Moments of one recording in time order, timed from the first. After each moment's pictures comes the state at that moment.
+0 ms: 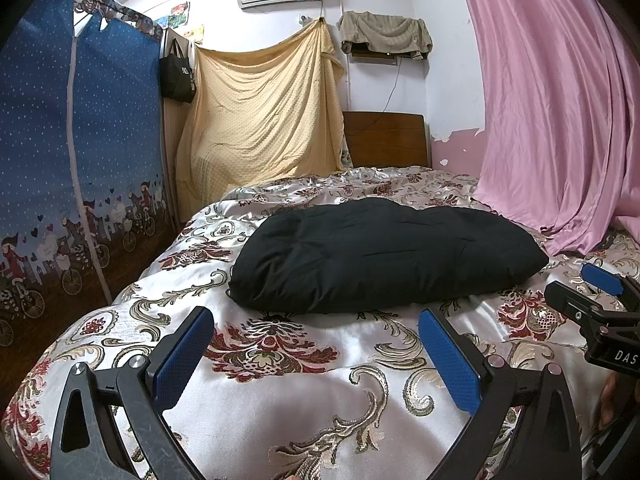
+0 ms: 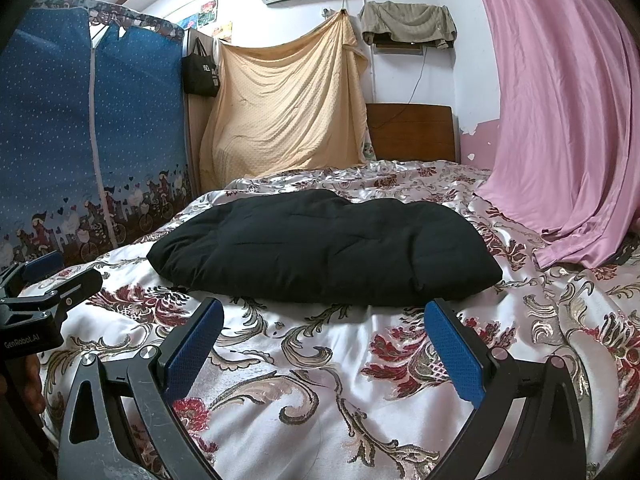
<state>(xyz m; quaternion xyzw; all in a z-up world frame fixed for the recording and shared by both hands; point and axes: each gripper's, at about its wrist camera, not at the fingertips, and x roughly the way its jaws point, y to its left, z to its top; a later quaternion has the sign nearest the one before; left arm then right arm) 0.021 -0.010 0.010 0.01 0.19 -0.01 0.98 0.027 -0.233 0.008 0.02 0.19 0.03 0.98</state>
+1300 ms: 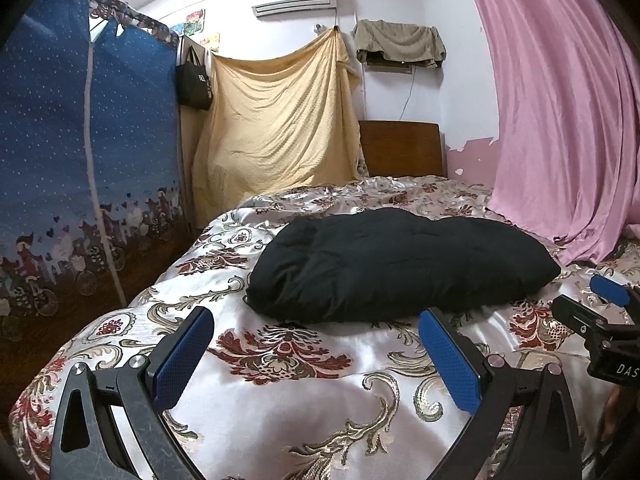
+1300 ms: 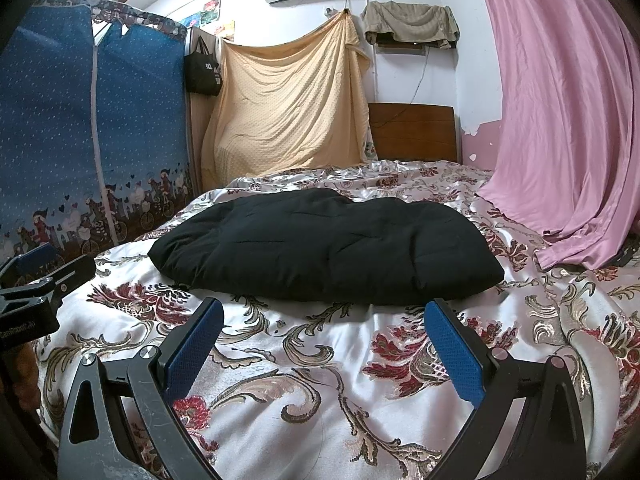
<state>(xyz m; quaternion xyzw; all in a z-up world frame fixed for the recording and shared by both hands) 0.019 0.002 0.018 0.01 0.17 0.02 0.99 0.026 -0.230 0.006 0.01 0.18 0.03 0.98</state>
